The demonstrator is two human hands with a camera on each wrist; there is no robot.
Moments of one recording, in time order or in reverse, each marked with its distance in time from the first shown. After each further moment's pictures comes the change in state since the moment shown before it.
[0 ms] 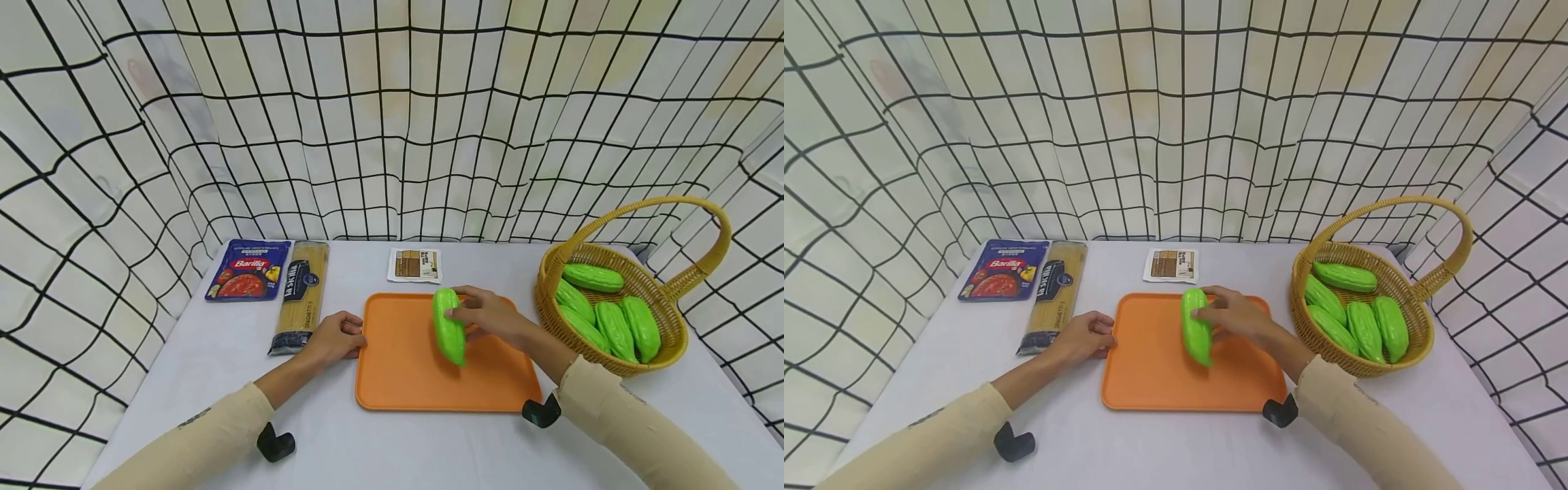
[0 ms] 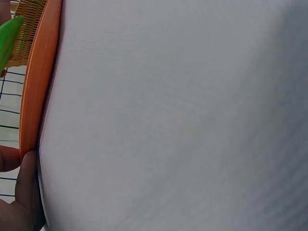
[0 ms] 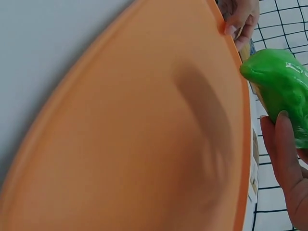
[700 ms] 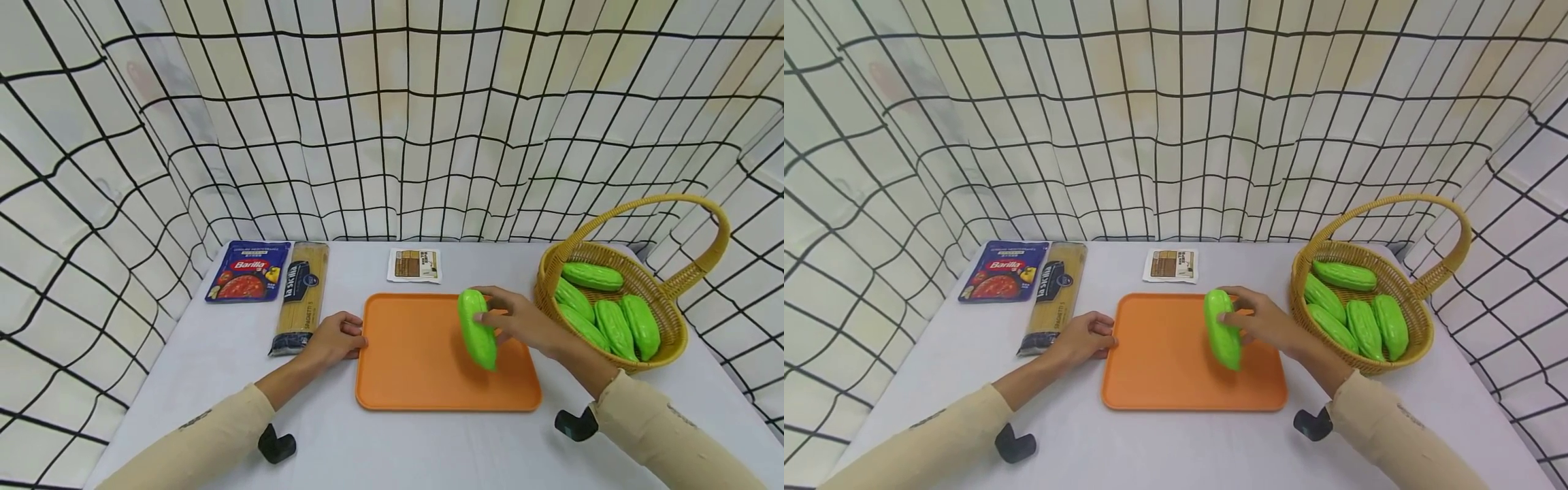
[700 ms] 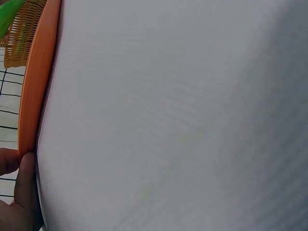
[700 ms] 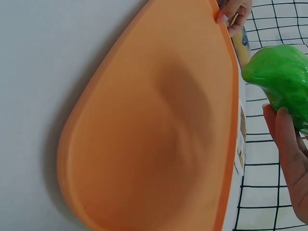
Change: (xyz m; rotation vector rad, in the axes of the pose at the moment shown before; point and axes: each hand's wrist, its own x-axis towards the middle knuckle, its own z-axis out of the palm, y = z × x) left_hand -0.002 0.000 0.000 0.002 0.009 -0.008; right_hand -0.039 0.005 -0.026 -0.091 0.010 -0.160
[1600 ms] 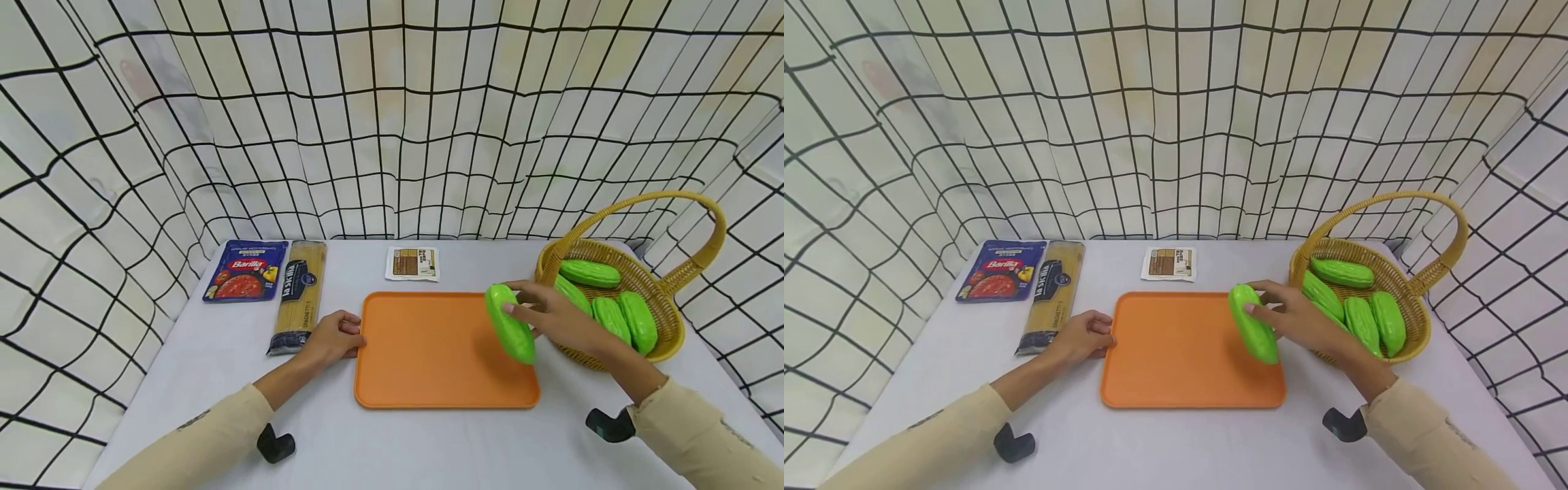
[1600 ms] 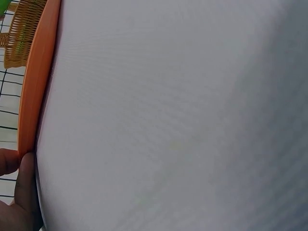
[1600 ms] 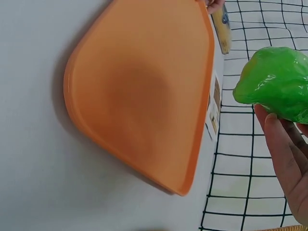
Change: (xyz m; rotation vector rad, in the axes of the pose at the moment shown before) left_hand -0.001 0.001 0.001 -0.005 -0.001 0.006; right_hand -0.041 -0.011 -0.033 -0.217 0.080 -0.044
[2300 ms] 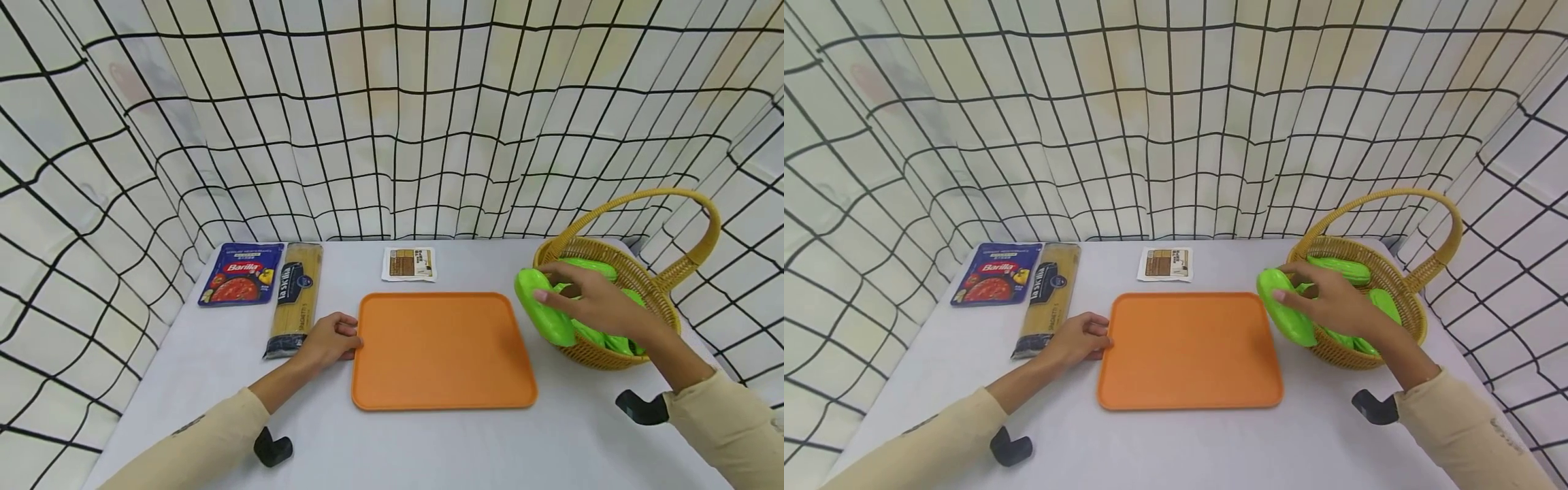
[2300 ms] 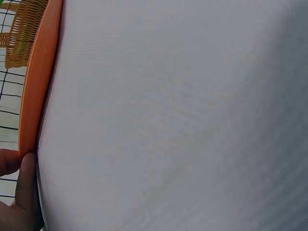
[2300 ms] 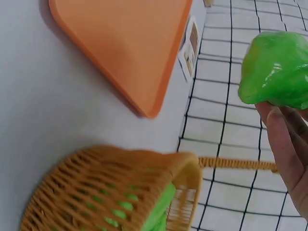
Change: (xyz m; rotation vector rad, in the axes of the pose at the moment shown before) left_hand 0.000 0.003 -0.001 0.005 -0.007 -0.007; right_hand -0.022 -0.006 -0.049 -0.304 0.120 -0.082
